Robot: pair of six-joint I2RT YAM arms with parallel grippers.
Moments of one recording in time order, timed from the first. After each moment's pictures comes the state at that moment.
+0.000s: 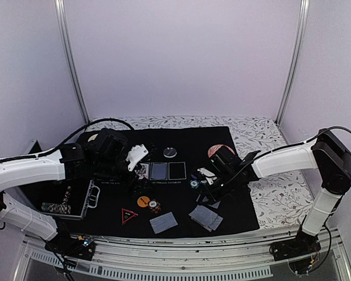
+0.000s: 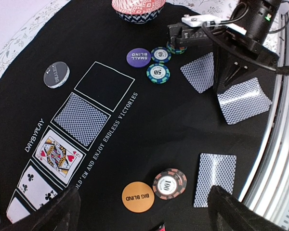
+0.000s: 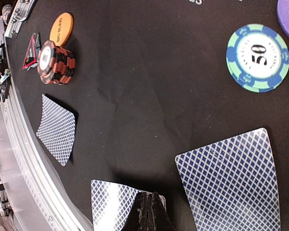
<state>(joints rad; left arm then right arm) -0.88 1.25 0.90 -0.44 0.04 0.09 0.86 1.76 0.98 -0.30 -0.43 0.29</state>
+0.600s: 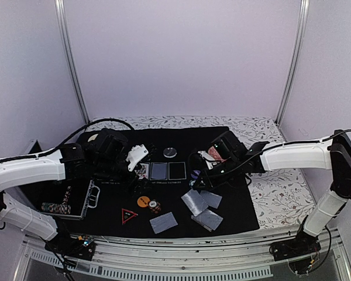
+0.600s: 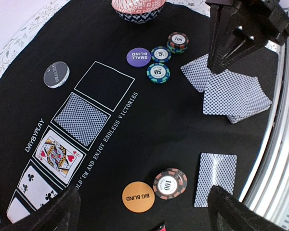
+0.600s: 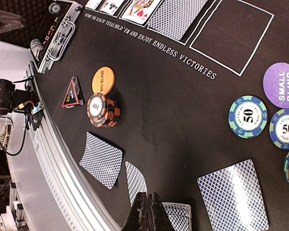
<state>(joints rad) -0.88 1.25 0.90 -0.44 0.04 0.10 0.85 1.66 1.04 -0.28 -0.42 0.39</state>
